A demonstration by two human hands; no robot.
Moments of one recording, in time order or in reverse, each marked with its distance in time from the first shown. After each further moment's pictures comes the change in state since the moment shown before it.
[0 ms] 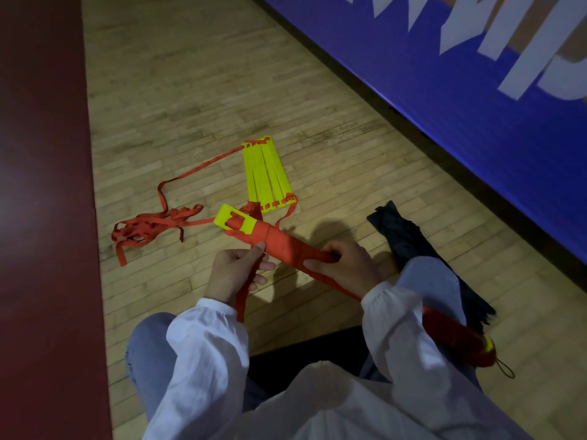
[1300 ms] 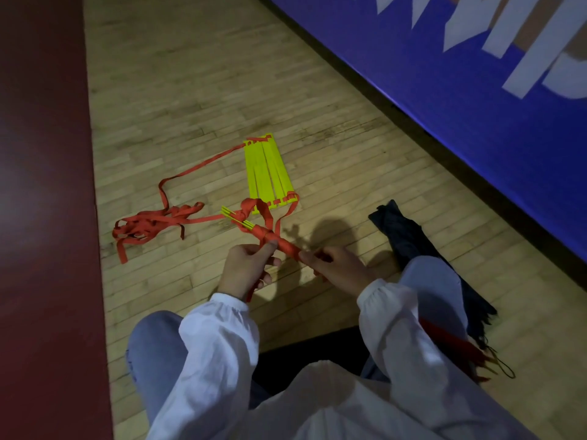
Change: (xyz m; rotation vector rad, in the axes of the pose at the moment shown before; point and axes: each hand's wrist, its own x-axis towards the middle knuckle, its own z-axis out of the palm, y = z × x) left_hand 0.000 0.004 0.016 0.100 0.021 0.013; right_hand 0.006 -0.006 0.010 0.104 -0.182 0.055
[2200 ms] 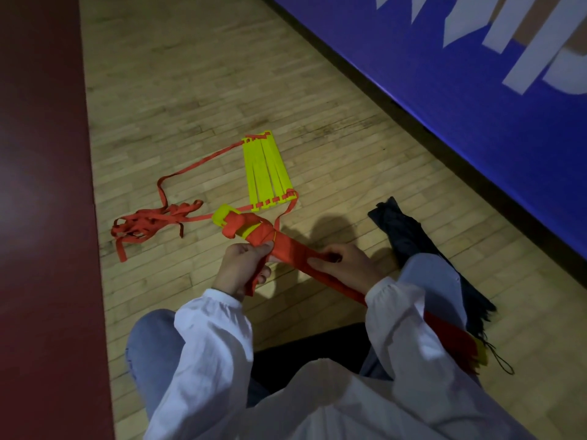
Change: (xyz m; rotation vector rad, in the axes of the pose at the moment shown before) left_hand 0.009 -0.005 -0.006 -0.122 -0.053 -0.052; right_hand 0.000 0.015 -0.011 -0.035 0.039 0.023
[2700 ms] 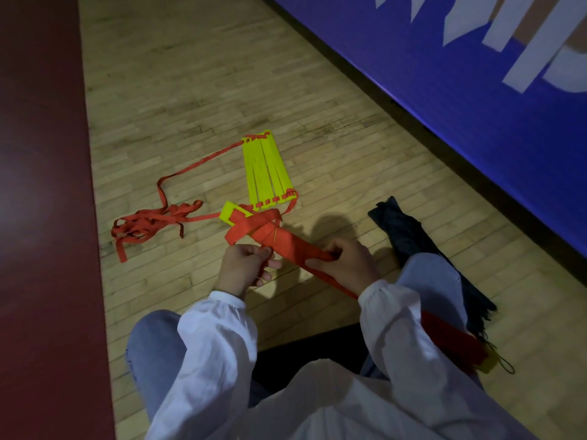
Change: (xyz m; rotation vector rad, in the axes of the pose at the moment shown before) left_hand 0.004 -0.004 0.001 0.142 0.029 0.038; right_hand 0.002 -0.001 0.007 -0.089 0.222 -0.005
